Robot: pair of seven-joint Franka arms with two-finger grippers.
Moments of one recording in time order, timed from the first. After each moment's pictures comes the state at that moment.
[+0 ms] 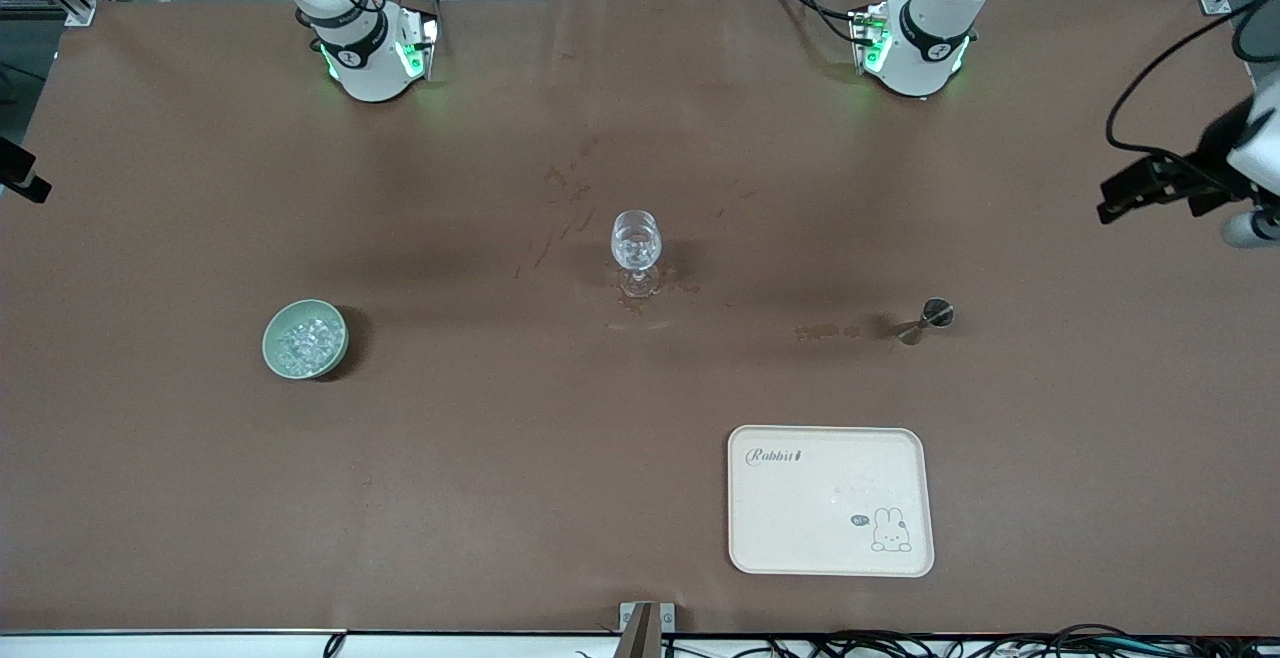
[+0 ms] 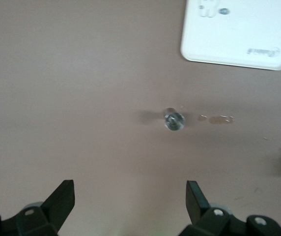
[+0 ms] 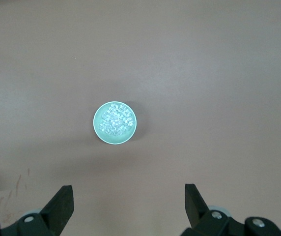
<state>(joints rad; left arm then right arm) 0.07 0.06 -0.07 -1.53 0.02 1.54 -0.10 -0.03 0.00 -0.13 -1.46 -0.02 1.50 -0.04</state>
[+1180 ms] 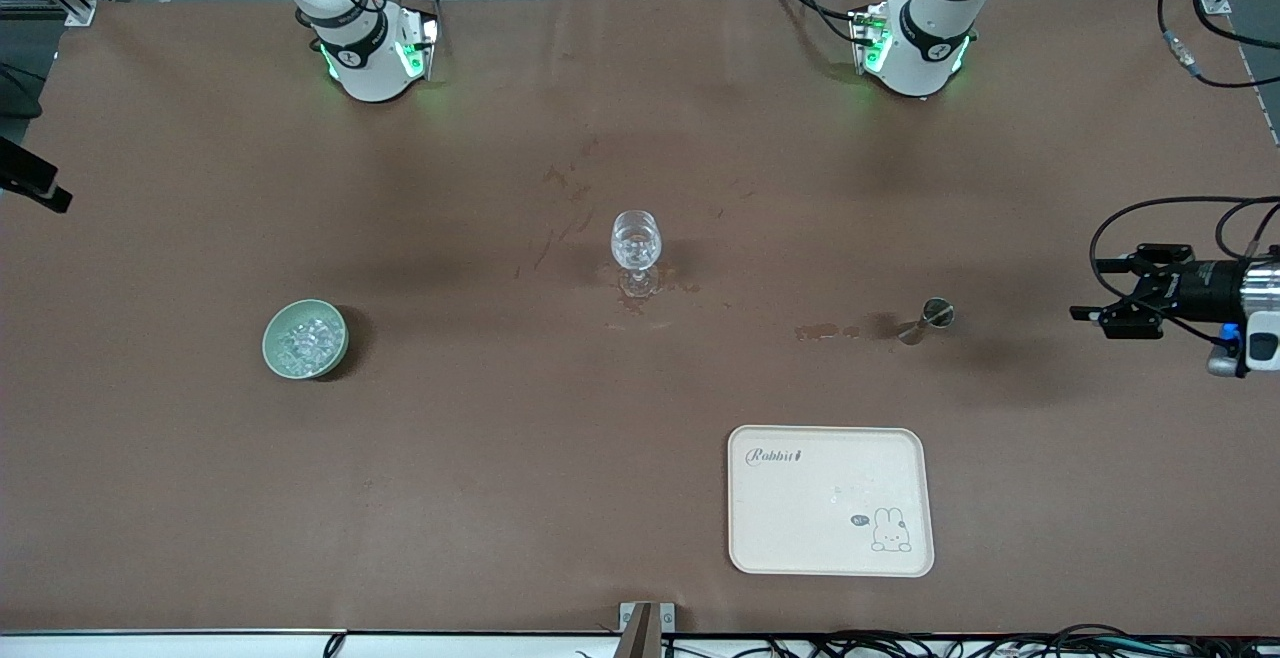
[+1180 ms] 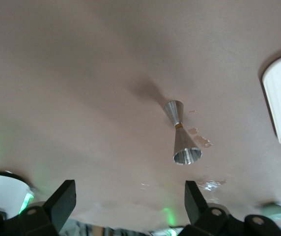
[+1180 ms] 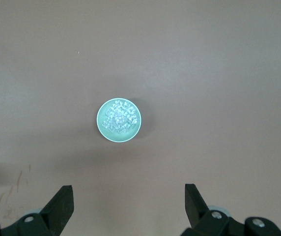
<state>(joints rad) 0.40 0.53 -0.07 -1.55 -0.43 1.51 -0.49 -0.02 0.04 -0.12 -1.47 -0.01 1.51 -0.04</state>
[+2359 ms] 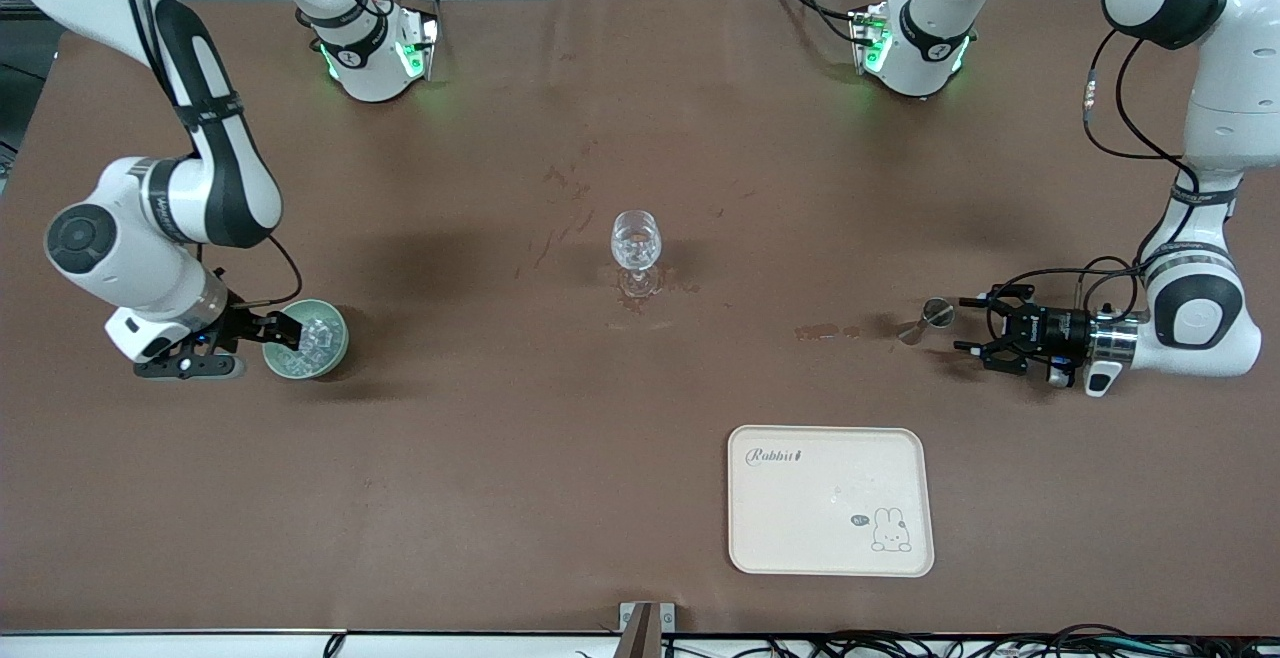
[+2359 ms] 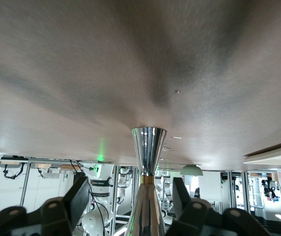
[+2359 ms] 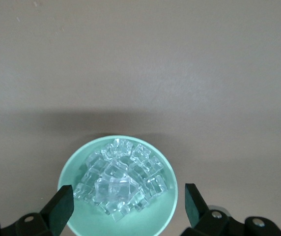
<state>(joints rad) 0.38 0.86 -0.08 -1.60 -0.80 1.58 -0.61 0.05 0.32 -0.11 -2.10 -0.01 2.46 -0.09</state>
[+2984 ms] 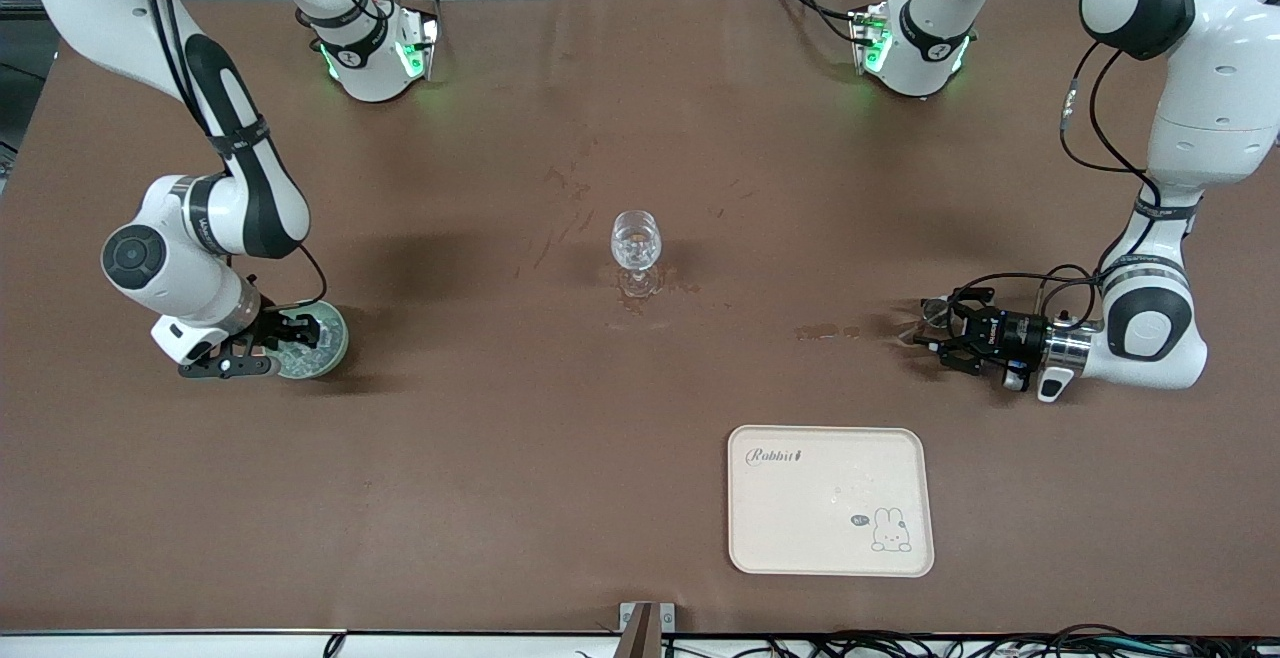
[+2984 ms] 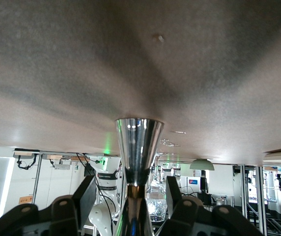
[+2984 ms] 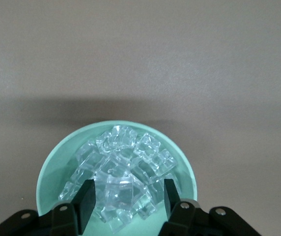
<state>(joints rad) 0.31 0.88 -0.09 -1.61 -0.84 1.58 -0.61 0.05 0.38 -0.11 -2.12 0.00 2.50 -0.10</state>
